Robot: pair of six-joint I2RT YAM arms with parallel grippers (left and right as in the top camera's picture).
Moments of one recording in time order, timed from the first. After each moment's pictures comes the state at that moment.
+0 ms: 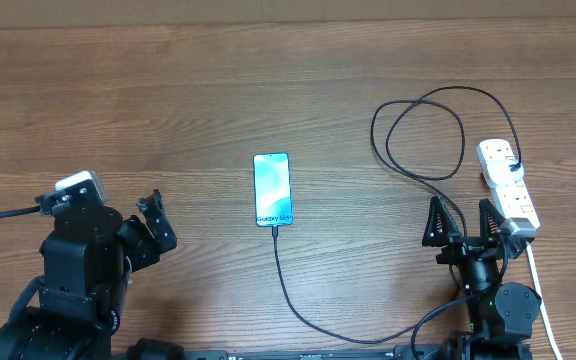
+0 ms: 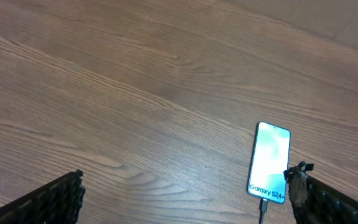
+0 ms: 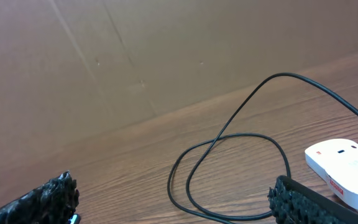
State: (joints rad) left arm -0.23 0.79 1.25 -1.23 -0.34 -0.53; right arm -0.11 0.01 0.02 -0.02 -0.18 0.36
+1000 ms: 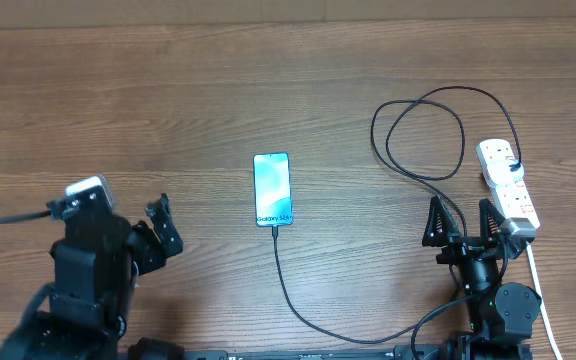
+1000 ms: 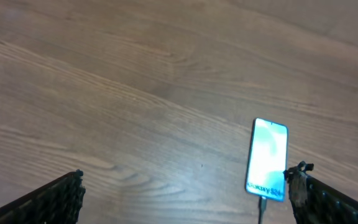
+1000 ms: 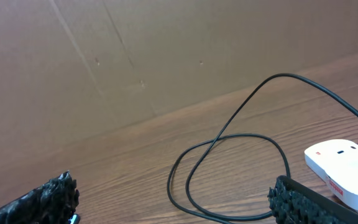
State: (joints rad) left arm -0.26 0.72 1.14 -1.16 -0.34 -0.53; right arm -0.11 0.01 0.02 -0.02 -0.18 0.36
